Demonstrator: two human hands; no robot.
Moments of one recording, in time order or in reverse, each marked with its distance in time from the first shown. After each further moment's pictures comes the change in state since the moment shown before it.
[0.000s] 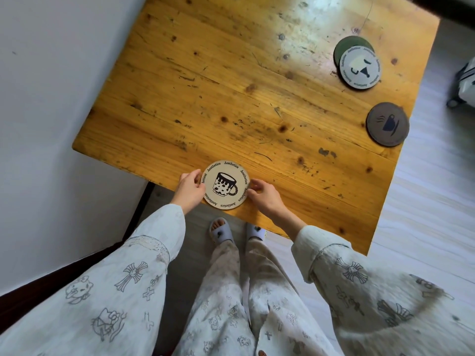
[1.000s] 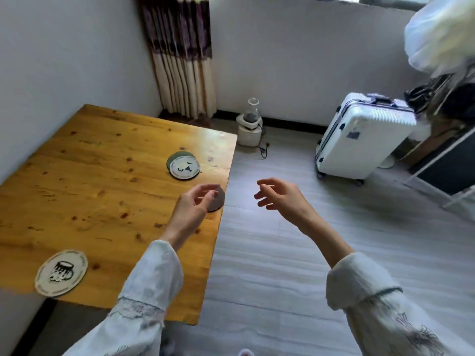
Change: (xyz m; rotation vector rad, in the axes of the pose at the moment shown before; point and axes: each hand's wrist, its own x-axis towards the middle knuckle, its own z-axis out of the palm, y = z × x) left_hand -0.244 0.329 0.283 -0.228 -0.004 0.749; right_hand -0.211 0.181 -0.435 0.281 0.383 -0.519
